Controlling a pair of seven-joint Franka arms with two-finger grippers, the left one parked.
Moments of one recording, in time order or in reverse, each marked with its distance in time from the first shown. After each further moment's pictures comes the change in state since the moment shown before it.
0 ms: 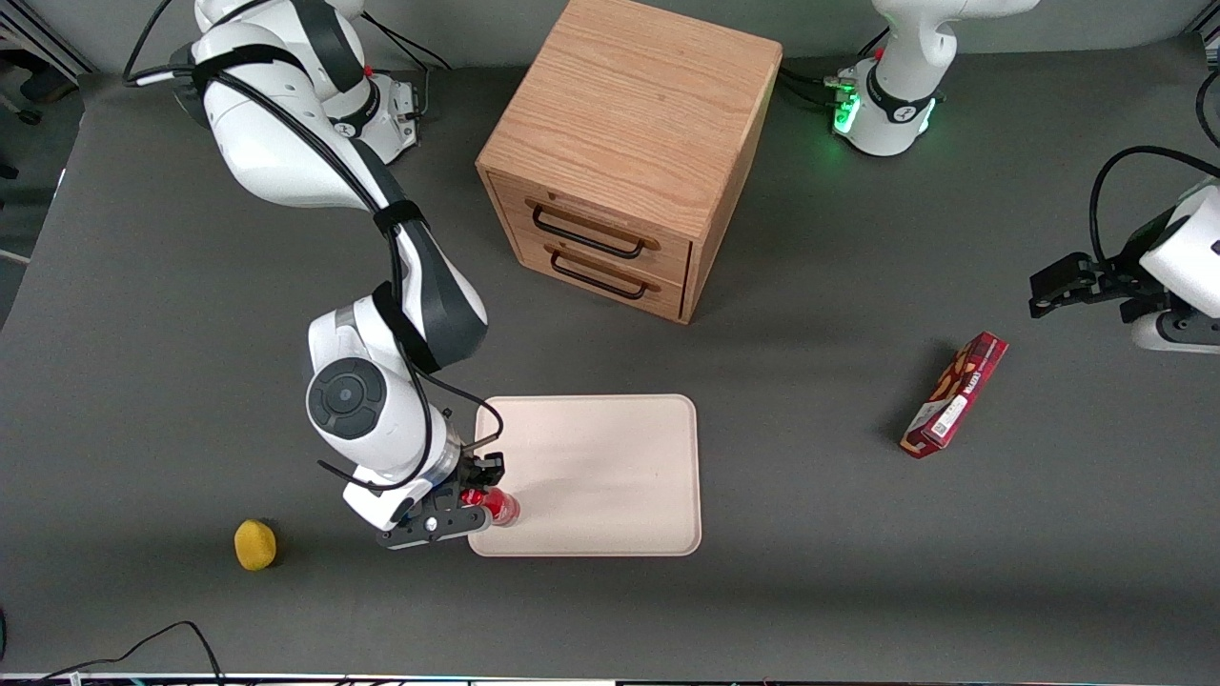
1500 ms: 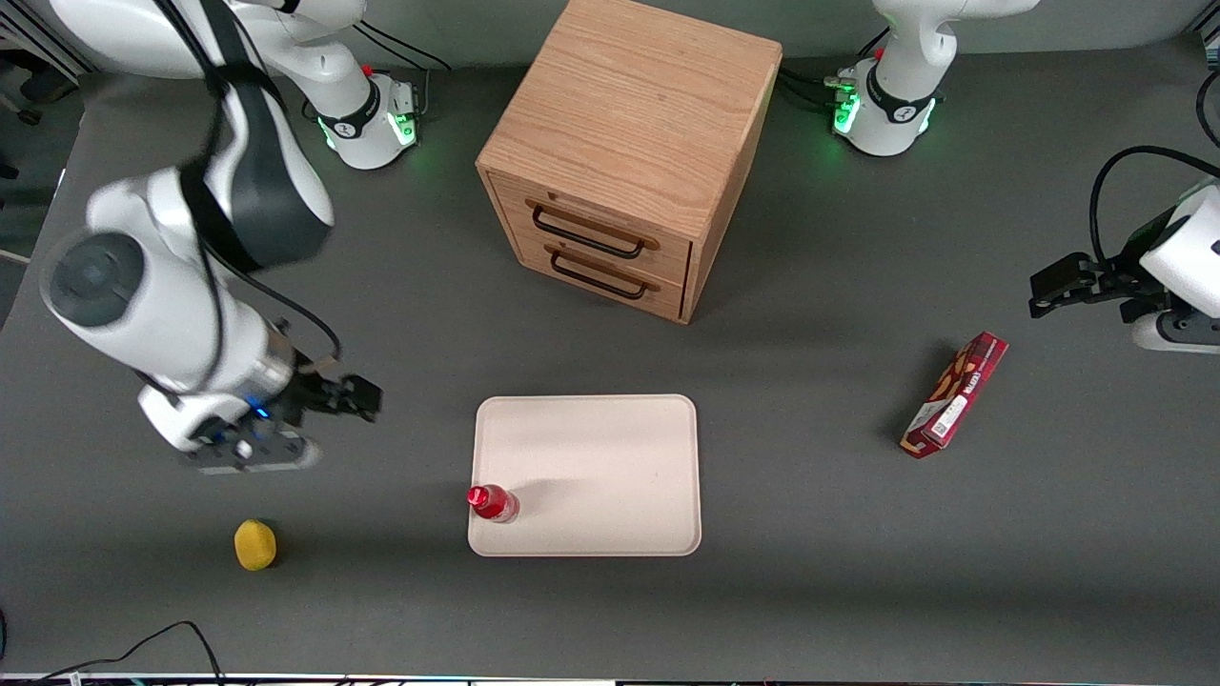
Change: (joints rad) arm -0.160 -0.615 -0.009 -0.566 0.000 -0.099 0.004
